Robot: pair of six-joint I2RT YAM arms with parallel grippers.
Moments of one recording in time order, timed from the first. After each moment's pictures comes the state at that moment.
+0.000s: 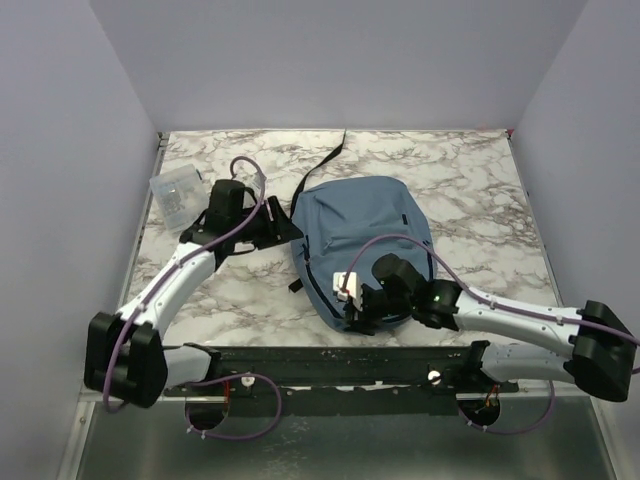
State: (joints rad) left arm -0.31 1.30 0.89 -0.29 0.50 -0.63; right arm 1.02 1.17 0.63 -0.16 -0.40 -0.34
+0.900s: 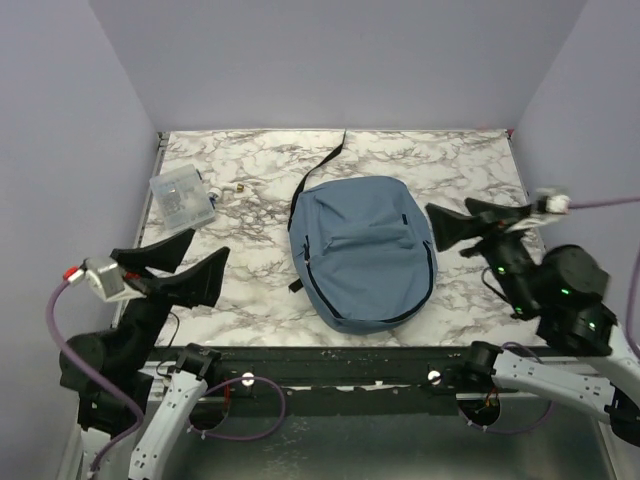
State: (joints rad) left arm -0.31 0.22 0.90 -0.29 0.19 -0.46; right arm 1.02 0.66 1.05 -0.28 0.65 0.26
